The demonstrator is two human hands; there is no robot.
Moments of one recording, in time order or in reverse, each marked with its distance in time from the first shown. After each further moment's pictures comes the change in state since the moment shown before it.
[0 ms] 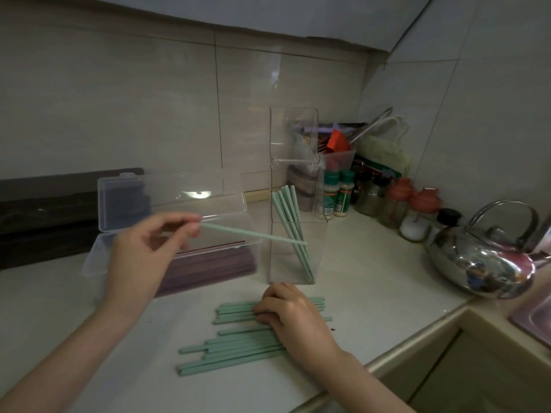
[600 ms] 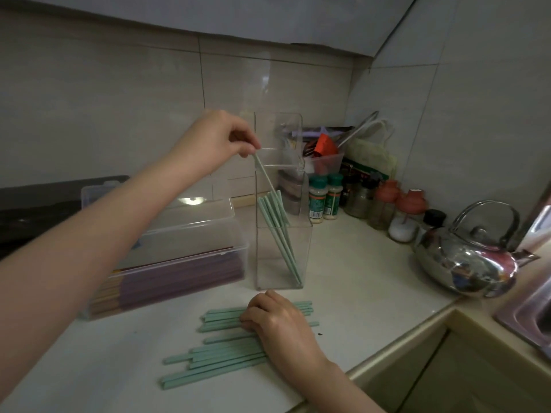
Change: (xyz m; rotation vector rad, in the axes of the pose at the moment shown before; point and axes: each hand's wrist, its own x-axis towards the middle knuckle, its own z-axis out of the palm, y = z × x) left_hand 0.147 0.065 0.075 0.483 -0.420 0.255; right_hand -0.004 -0.001 0.004 -0.141 0.057 -0.109
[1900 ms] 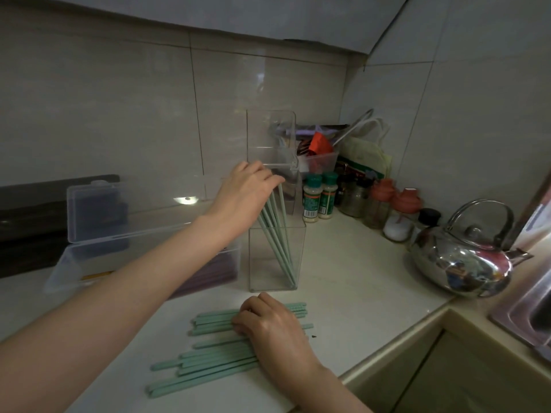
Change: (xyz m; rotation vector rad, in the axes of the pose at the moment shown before) left_hand -0.022 -0.008 0.093 0.542 0.156 0.414; right_hand -0.001 0.000 -0.001 -0.044 -0.014 -0.002
